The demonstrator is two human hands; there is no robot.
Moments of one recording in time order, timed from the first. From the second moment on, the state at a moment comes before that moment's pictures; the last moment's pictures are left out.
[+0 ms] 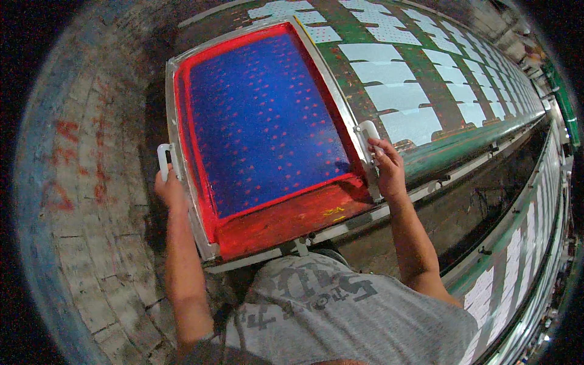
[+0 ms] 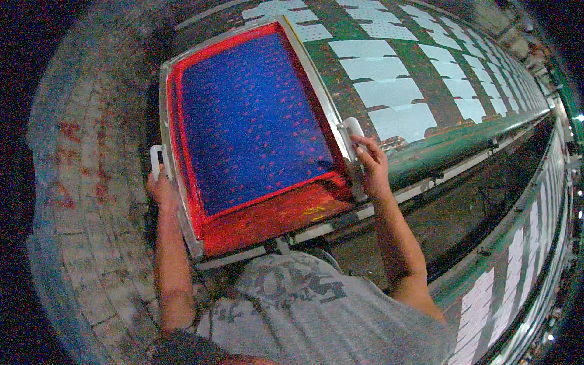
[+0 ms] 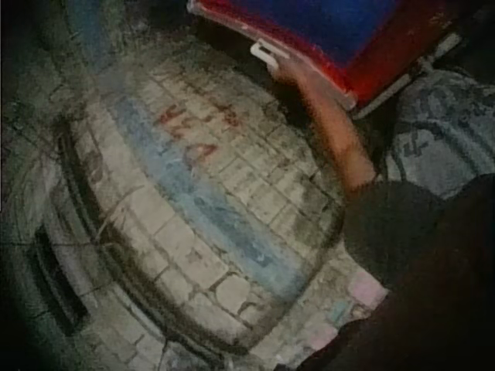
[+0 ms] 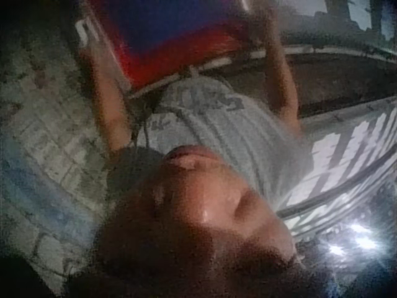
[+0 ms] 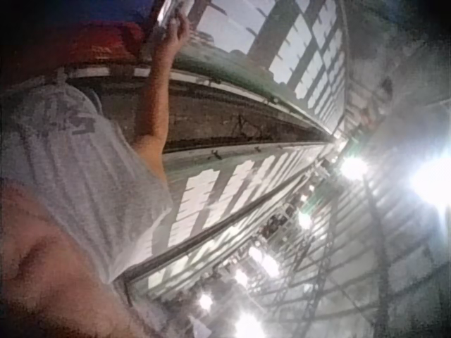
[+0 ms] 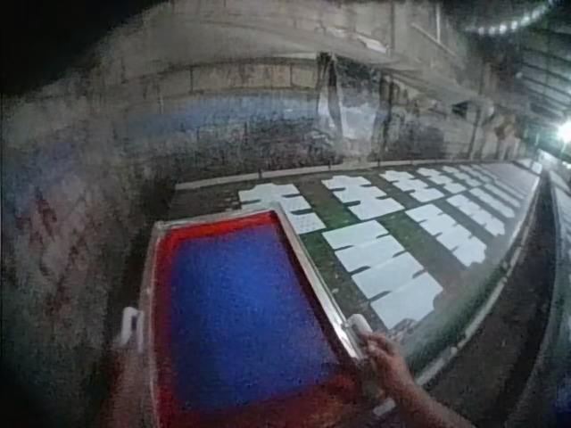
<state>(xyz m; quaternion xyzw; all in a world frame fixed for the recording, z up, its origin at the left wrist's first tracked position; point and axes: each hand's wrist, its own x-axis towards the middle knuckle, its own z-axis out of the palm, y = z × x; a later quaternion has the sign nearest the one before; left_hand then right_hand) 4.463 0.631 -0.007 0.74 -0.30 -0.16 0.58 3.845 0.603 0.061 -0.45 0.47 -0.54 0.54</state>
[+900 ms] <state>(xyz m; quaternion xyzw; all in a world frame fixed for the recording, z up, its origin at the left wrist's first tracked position) 4.485 0.606 0.007 0.77 -0.39 -0.25 0.44 3.936 0.704 0.102 -0.94 0.31 -0.09 0.13</state>
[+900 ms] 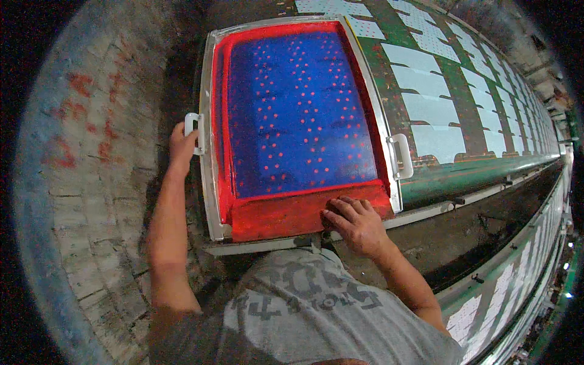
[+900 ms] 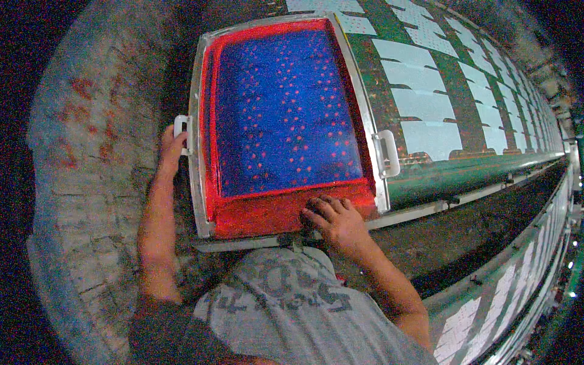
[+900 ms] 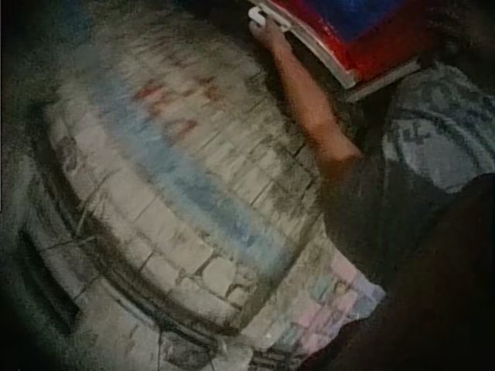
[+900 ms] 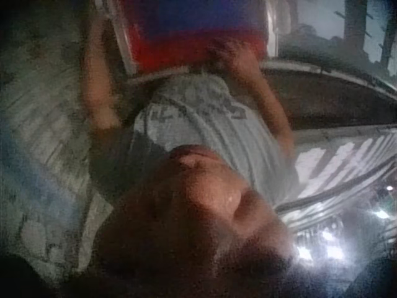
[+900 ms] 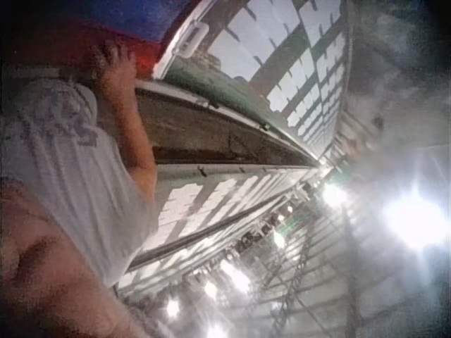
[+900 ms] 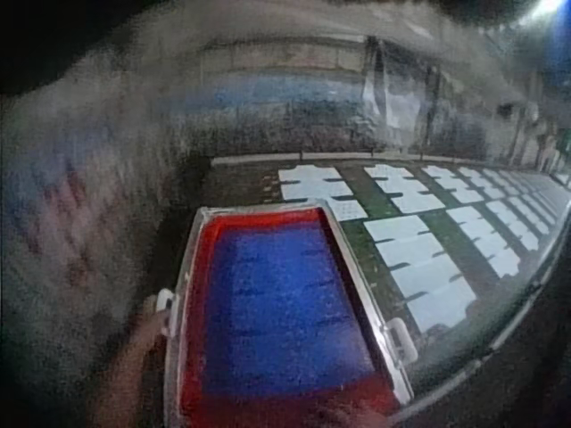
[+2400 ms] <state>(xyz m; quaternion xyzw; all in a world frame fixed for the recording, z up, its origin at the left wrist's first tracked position) 4.512 0.545 -0.022 0.72 -0.52 -0.22 0.41 4.021 0.699 0.105 -0.91 0.41 -0.01 0.08</state>
